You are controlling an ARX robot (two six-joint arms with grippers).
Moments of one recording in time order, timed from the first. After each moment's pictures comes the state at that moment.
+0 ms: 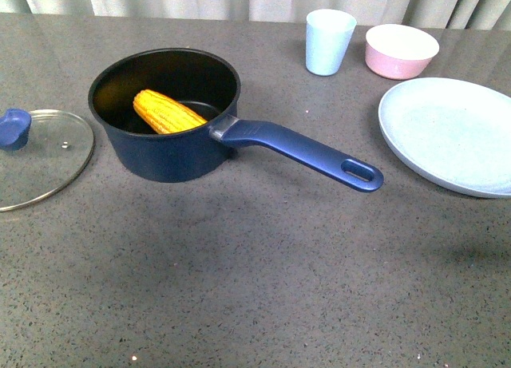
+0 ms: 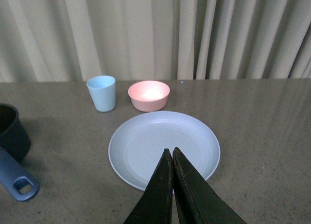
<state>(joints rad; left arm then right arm) 0.00 0.02 0.02 0.00 0.00 -0.01 0.00 0.15 0.02 0.15 0.00 0.00</state>
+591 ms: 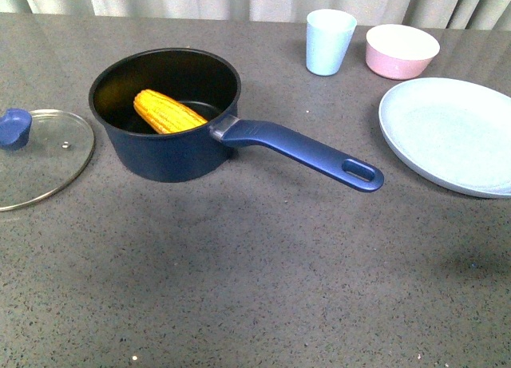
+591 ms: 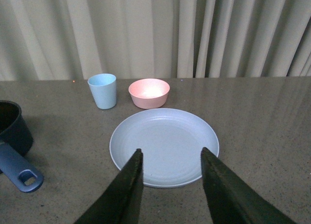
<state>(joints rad) 0.00 0.02 0.02 0.00 0.00 -0.01 0.00 0.01 0.02 0.00 0.00 0.00</state>
